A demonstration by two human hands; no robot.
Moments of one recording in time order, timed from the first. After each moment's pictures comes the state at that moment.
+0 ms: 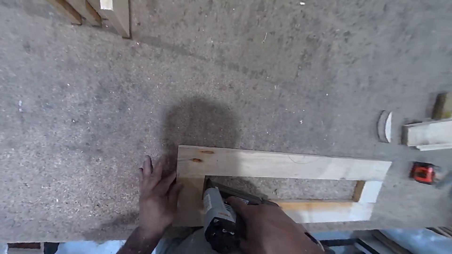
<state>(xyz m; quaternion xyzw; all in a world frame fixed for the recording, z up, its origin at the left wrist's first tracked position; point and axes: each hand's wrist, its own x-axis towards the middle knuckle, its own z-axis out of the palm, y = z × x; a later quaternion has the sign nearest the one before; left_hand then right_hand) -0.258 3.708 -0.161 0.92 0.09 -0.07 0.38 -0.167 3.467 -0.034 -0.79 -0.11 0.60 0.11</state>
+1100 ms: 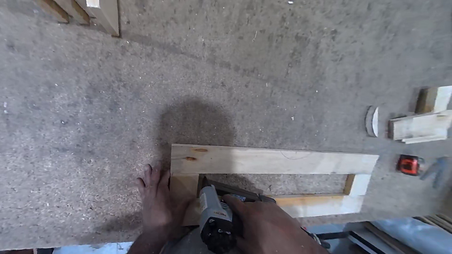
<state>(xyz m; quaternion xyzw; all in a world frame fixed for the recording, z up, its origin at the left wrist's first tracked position) -0.277 3.688 -0.170 0.94 0.08 -0.06 0.32 -0.164 3.464 -0.029 -0.80 -0.14 0.58 0.12</state>
